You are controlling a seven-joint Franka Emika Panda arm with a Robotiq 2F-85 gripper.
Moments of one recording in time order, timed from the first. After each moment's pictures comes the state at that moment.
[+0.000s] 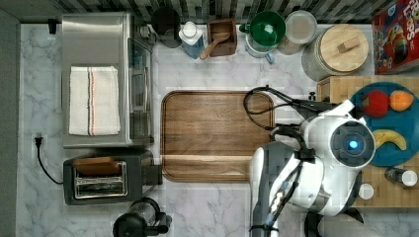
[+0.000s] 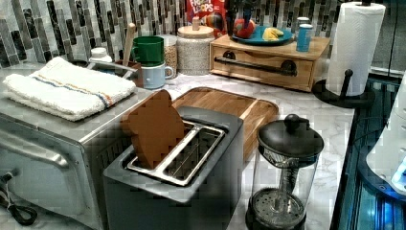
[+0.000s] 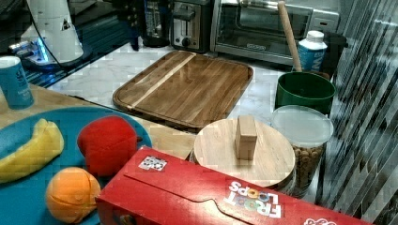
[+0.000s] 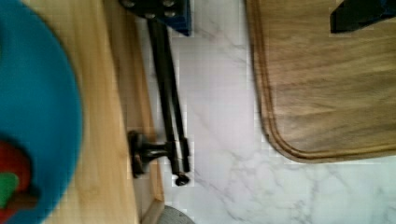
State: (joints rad) arm -0.17 -0.06 -0.21 -2.24 -0.07 0.70 -0.98
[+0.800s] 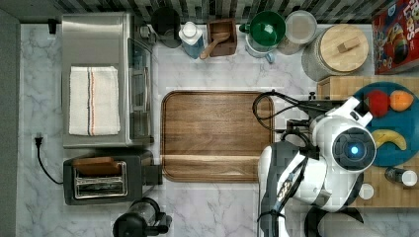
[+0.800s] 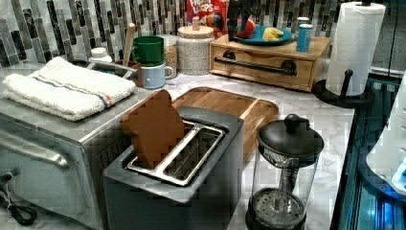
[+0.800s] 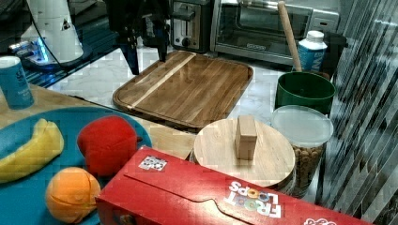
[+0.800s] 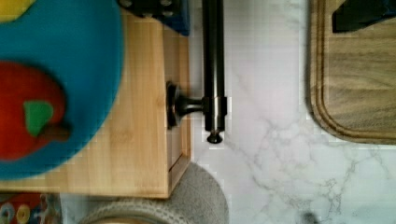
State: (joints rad) arm -0.19 0.00 -0.23 -2.28 -0.11 0.93 -1.14
